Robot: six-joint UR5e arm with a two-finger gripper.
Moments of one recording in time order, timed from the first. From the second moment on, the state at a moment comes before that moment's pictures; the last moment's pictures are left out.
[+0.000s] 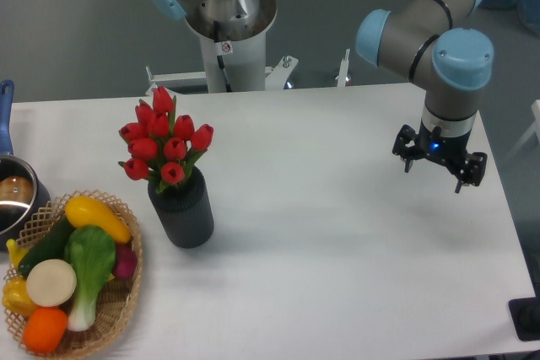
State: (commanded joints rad) arm 2.79 -1.98 -1.60 -0.94 1.57 1.37
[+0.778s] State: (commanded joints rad) arm 2.80 -1.82 -1.84 -0.91 1.46 1.33
